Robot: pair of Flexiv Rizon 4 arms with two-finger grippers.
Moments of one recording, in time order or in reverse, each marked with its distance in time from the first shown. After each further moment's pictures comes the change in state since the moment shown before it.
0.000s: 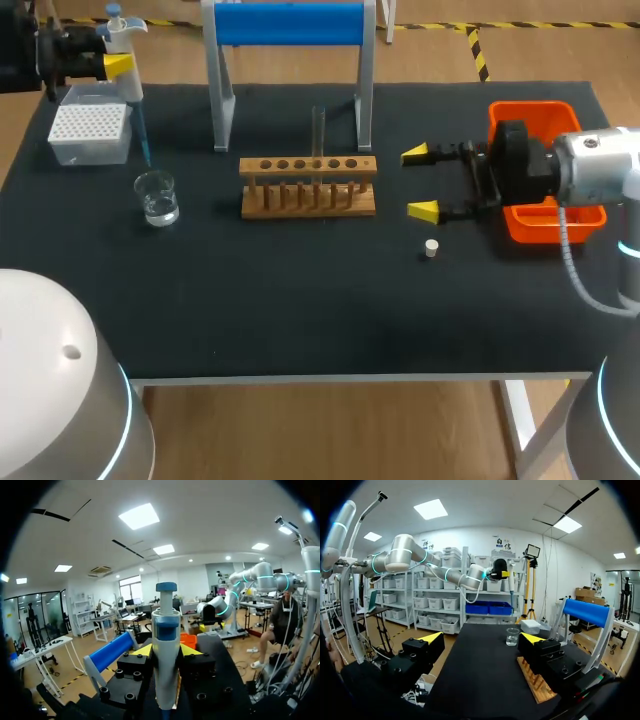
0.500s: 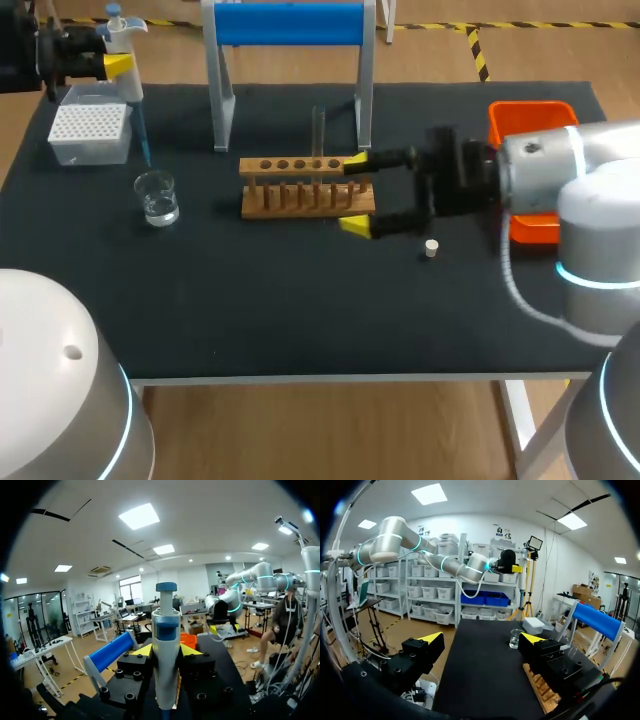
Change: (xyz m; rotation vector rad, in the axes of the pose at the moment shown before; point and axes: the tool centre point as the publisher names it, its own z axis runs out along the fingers) left arm 0.000 0.000 0.000 0.000 0.000 0.000; right arm 0.028 0.022 0.084 0.120 -0.062 -0.031
